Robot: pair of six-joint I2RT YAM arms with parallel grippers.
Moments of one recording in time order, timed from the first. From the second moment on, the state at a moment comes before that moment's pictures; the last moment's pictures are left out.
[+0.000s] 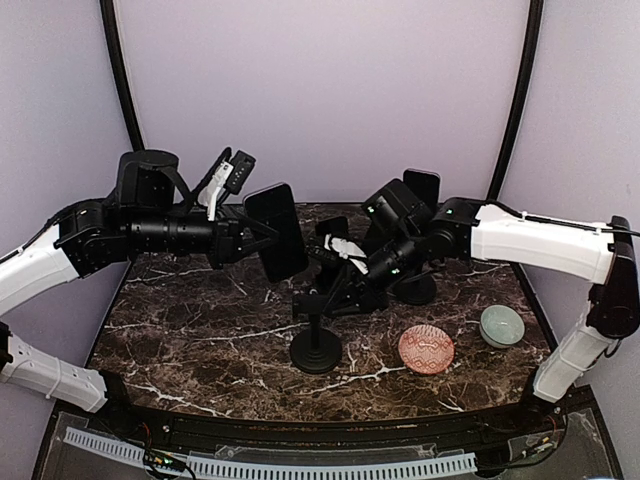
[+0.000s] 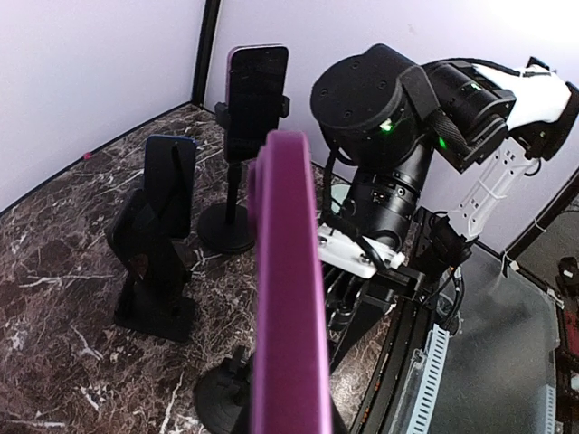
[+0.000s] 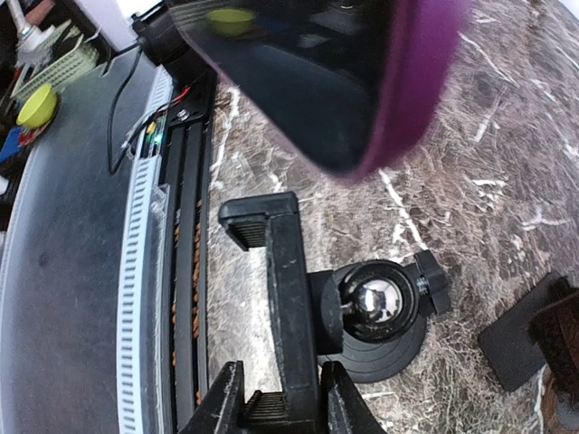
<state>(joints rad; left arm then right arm) -0.90 1.14 1.20 -0.44 0.22 -0.19 0.95 1.59 1.36 -0.65 -0.58 -0.27</state>
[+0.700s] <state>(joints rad) -0.89 1.34 1.22 -0.42 0.58 -0.08 0.86 1.63 1.47 -1.11 -0.71 -0.54</state>
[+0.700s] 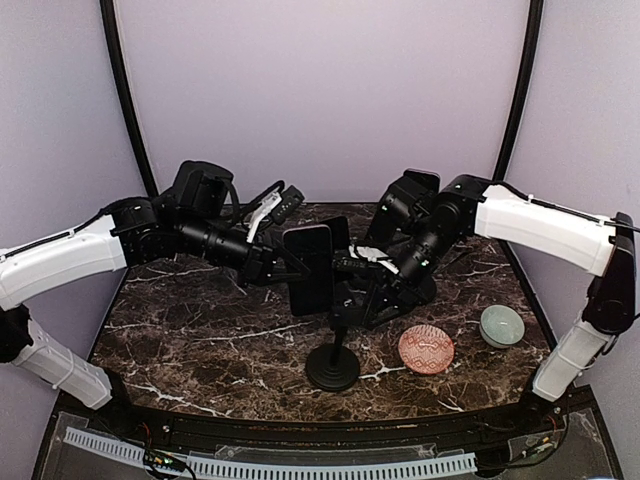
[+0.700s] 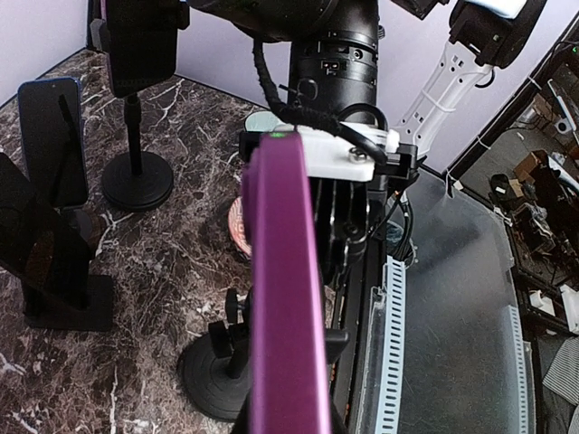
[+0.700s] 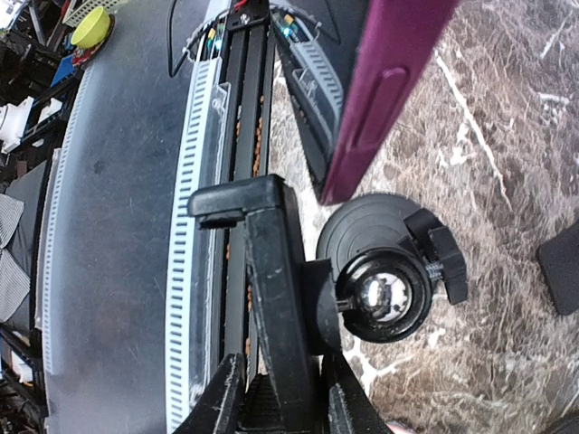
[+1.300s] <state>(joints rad) -0.96 1.20 1.22 -0.54 0.39 0.00 0.91 1.64 1.49 -1.00 -0.74 -0.58</state>
